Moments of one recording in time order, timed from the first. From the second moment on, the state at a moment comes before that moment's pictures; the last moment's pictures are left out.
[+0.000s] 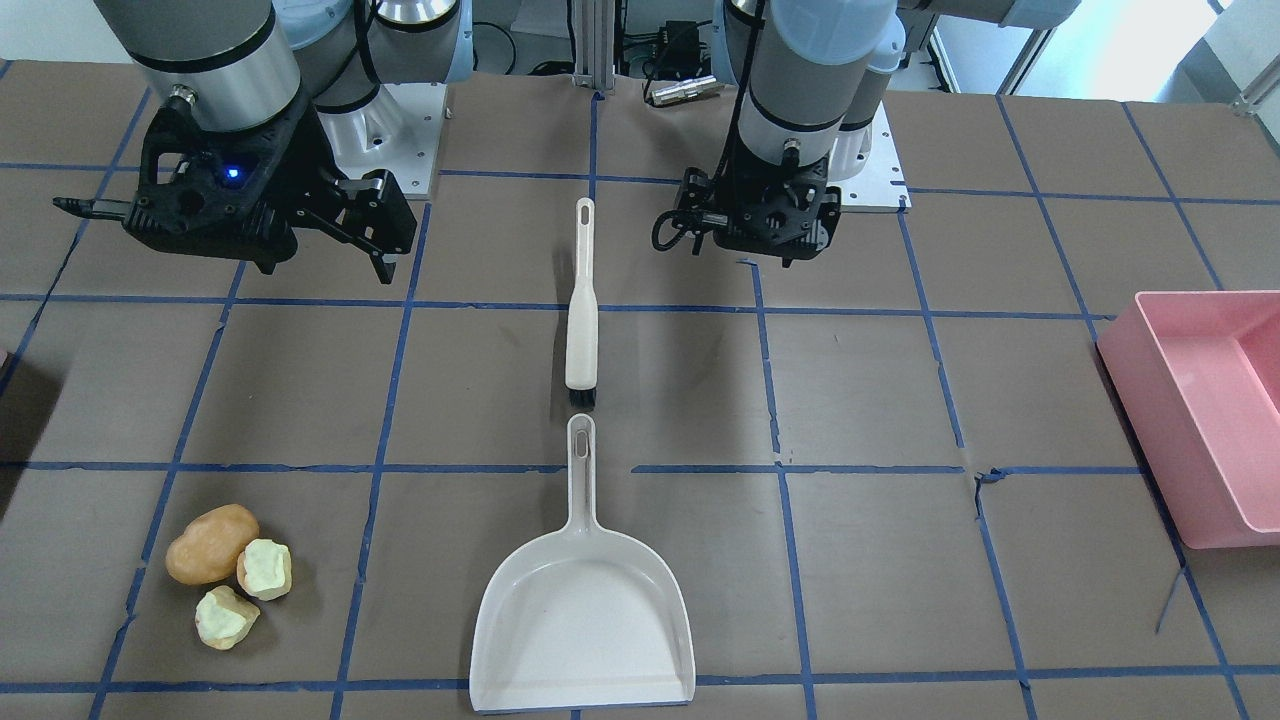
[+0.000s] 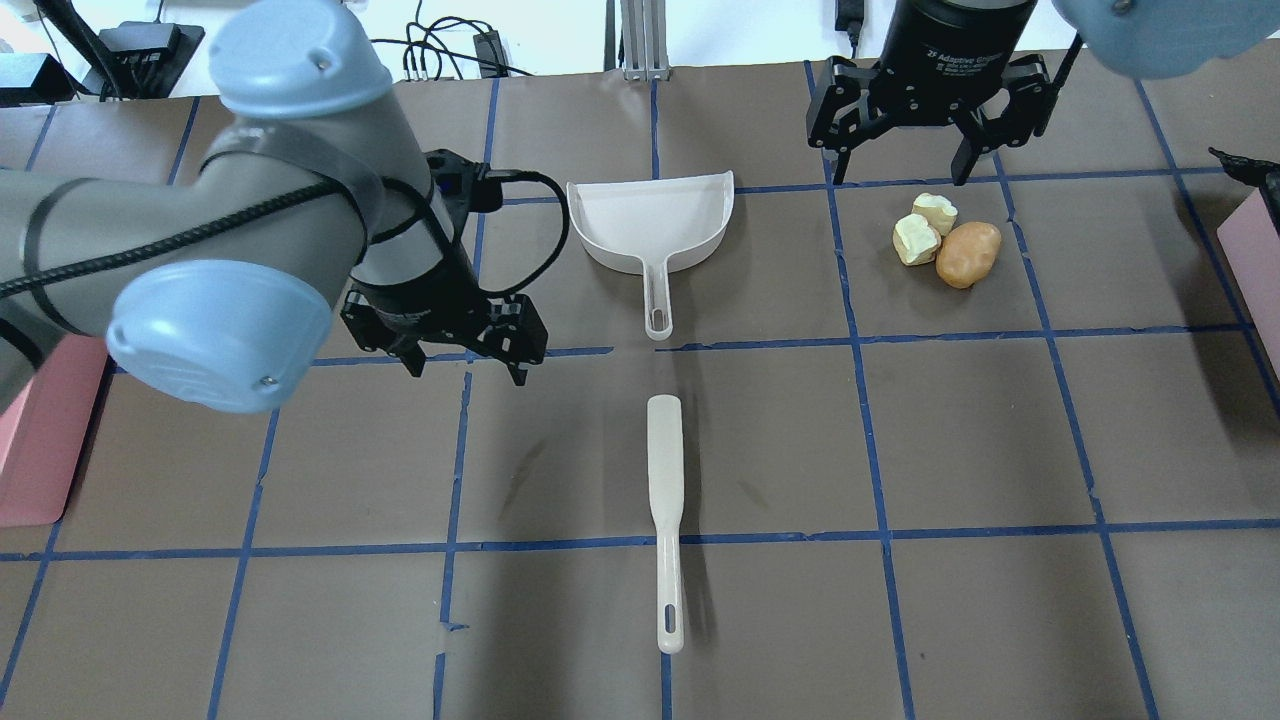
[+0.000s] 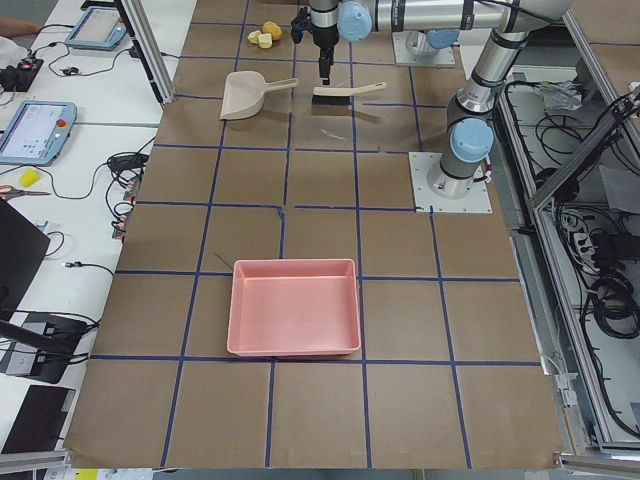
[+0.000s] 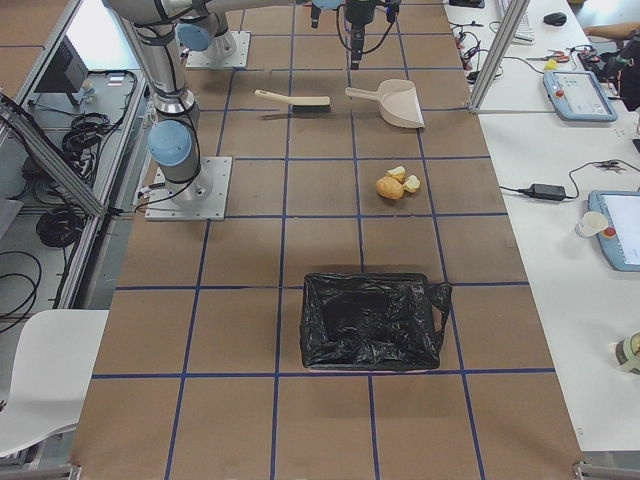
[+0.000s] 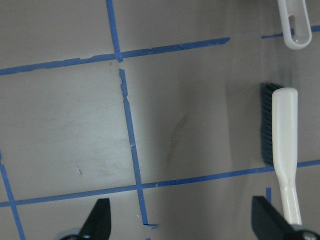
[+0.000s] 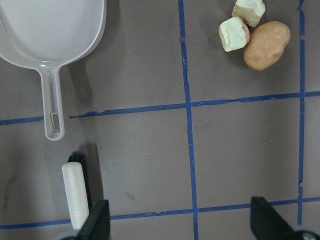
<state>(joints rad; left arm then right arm) -1.79 -1.56 -1.80 -1.46 1.55 -0.08 1.66 -1.46 1.38 -1.48 -1.58 0.16</state>
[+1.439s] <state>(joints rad) -2.15 -1.76 -1.96 -1.23 1.51 -0.38 1.65 -1.46 1.38 -1.48 -1.59 0.16</state>
